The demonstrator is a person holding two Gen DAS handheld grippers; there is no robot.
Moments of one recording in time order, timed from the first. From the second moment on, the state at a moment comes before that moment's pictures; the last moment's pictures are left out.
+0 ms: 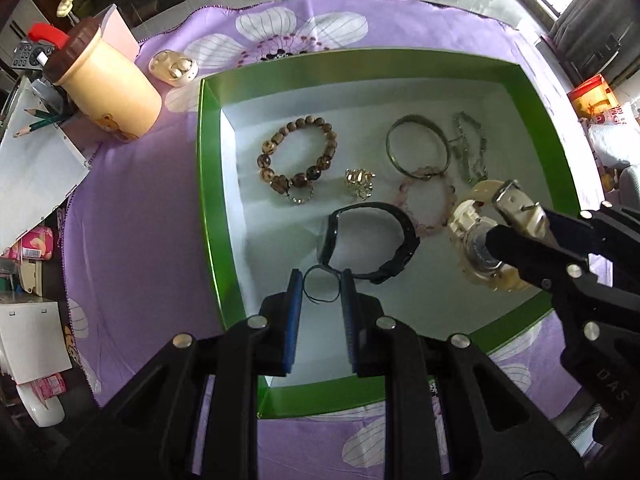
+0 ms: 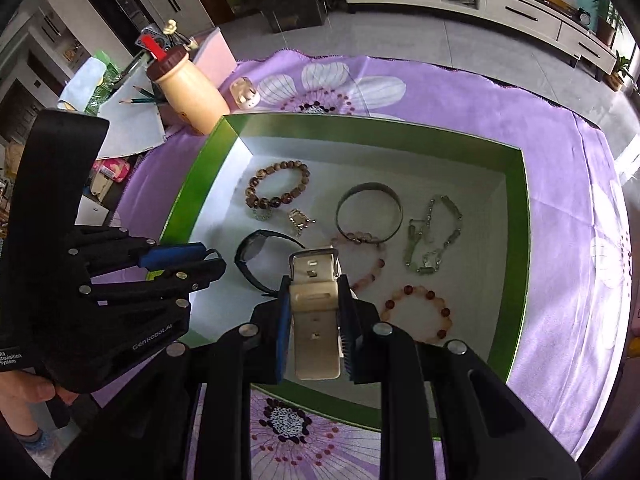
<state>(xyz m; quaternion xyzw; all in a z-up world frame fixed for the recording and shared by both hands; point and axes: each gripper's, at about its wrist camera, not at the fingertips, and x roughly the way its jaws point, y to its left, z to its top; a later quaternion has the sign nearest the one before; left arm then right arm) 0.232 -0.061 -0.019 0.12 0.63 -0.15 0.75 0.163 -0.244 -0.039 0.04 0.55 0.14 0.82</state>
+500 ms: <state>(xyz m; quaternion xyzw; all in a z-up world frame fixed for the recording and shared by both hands) 0.233 -0.068 -0.025 0.13 0.64 -0.14 0.74 0.167 -0.247 -0.047 0.04 0.57 0.14 0.81</state>
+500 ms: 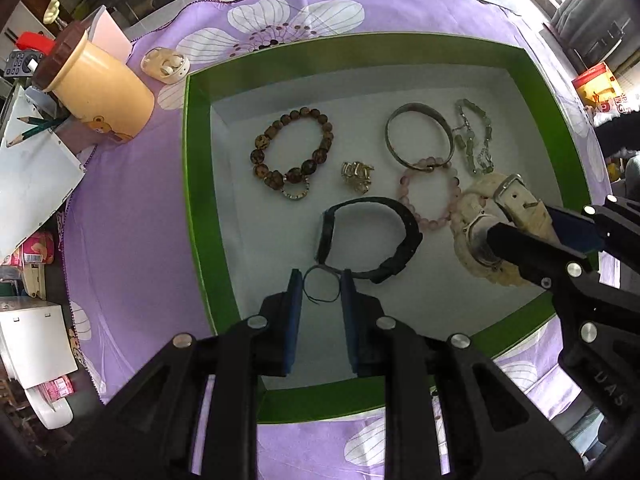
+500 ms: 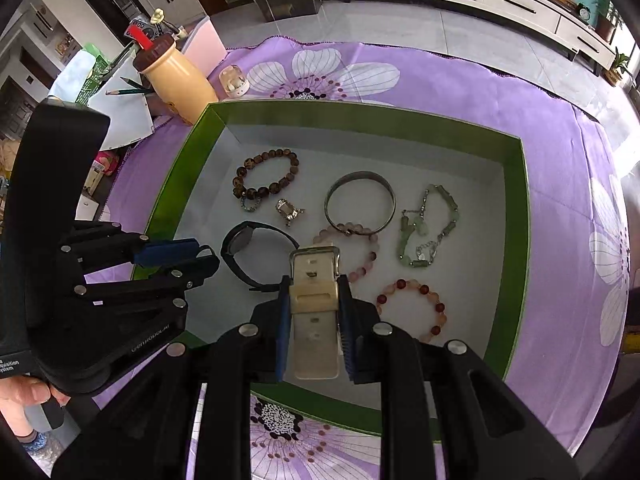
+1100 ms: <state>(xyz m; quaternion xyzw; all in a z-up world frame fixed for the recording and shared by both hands) 0.228 -0.070 -0.031 0.15 0.65 -0.14 0.74 0.164 -0.247 -0.056 0.04 0.58 0.12 0.80</state>
